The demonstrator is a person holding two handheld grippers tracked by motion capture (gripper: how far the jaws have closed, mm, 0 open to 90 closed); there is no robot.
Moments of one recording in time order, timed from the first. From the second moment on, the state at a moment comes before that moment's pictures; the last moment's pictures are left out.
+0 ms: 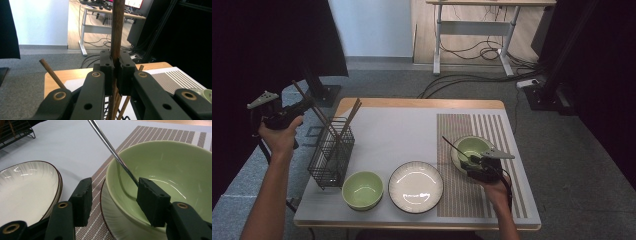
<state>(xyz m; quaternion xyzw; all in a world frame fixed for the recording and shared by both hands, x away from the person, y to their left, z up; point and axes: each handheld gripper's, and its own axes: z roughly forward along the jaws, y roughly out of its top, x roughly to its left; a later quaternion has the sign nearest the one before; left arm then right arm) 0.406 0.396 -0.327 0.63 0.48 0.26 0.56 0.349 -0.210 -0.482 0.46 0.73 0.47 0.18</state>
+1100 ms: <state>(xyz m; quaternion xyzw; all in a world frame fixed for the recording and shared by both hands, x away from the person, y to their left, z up) 0.390 0.379 -0.293 0.61 0.44 0.28 0.59 0.351 -0.211 -0.484 0.46 0.74 0.46 0.18</state>
